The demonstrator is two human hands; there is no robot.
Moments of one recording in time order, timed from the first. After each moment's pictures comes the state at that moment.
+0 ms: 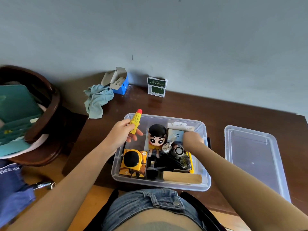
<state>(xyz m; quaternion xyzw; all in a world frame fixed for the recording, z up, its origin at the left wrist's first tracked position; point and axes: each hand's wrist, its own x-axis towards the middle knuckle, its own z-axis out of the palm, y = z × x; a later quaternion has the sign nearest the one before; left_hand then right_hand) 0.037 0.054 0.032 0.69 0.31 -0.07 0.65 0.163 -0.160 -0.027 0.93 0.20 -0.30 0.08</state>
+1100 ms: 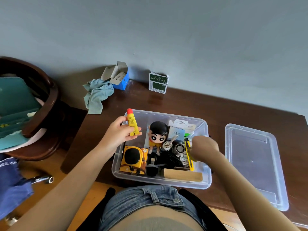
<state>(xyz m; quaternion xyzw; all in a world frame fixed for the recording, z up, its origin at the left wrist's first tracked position) 0.022 0.053 0.028 0.59 0.36 -0.03 0.72 0.137 -0.184 0.017 0.93 0.21 -0.28 0.13</state>
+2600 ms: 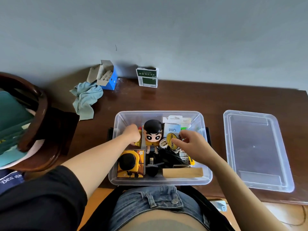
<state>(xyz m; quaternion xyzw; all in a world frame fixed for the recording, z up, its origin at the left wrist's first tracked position) 0.096 0.035 -0.055 0.88 0.26 -0.35 0.17 0.119 -0.191 0.022 0.87 0.17 -0.30 -0.36</state>
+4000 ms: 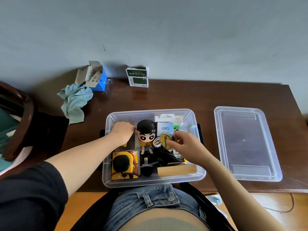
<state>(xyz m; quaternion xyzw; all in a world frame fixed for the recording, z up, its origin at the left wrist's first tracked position) 0.097 0.049 -0.061 0.97 0.01 -0.24 -0.07 0.110 -0.195 0.025 0.87 0.15 -0.32 -0.35</state>
